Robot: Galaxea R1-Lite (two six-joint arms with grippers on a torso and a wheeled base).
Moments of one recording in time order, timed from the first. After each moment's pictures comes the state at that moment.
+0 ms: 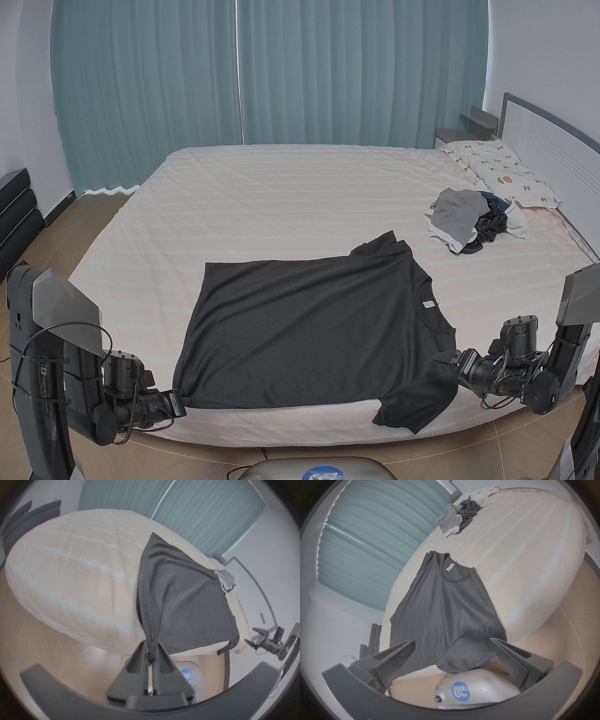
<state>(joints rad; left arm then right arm) -0.10 2.38 -0.15 -1.41 -0.24 -0.43 0.17 2.12 -0.23 -1.22 0.16 0.84</state>
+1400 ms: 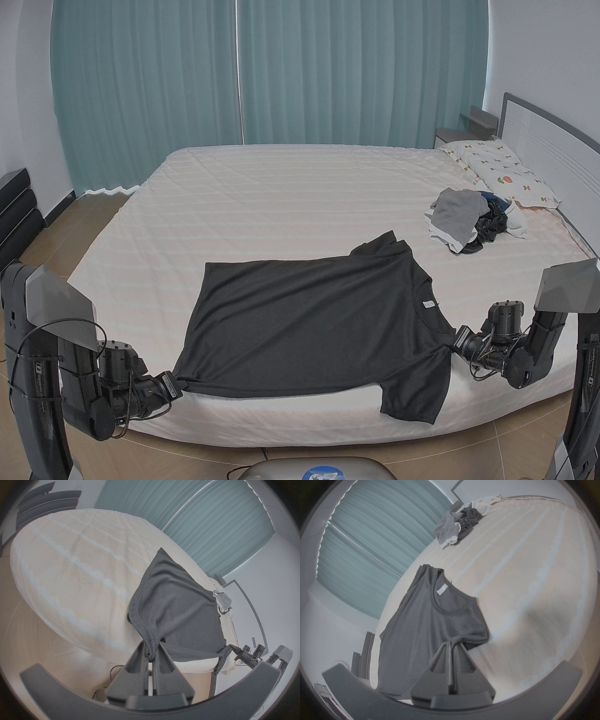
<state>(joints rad) -0.08 2.35 -0.18 -1.47 -0.24 -0.63 0.06 2.35 -0.54 -1.20 0.14 0.75</state>
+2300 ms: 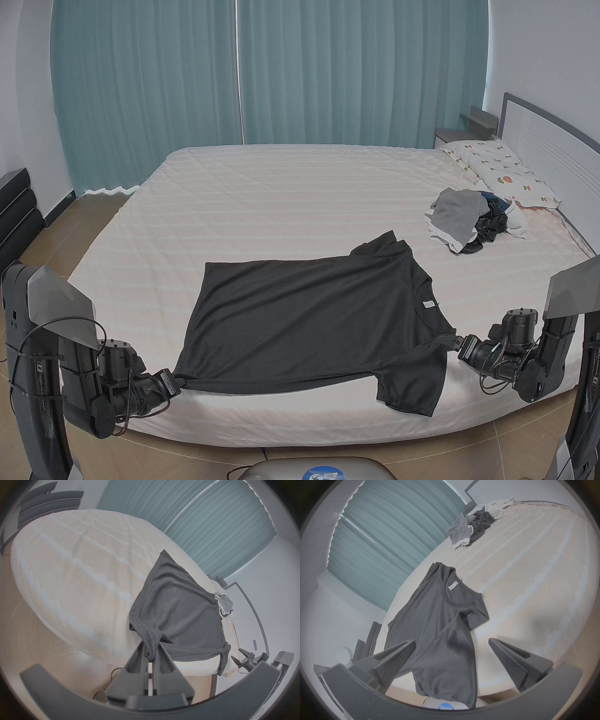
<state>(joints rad) -0.06 2.37 -0.21 -1.47 -0.24 -0.63 0.04 2.31 -0.37 -1.37 0.24 0.66</state>
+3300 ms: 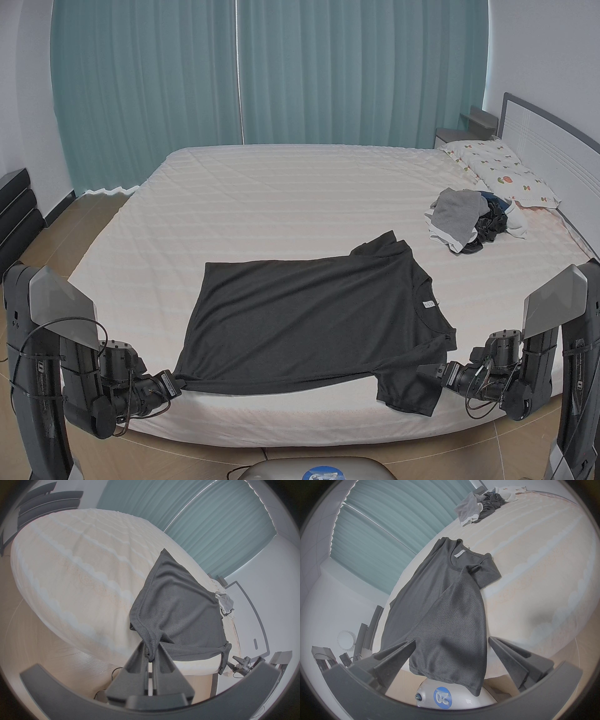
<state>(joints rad) -0.06 2.38 -0.21 -1.47 -0.24 -0.63 0.12 2.44 -0.30 -1.49 0.30 0.61</state>
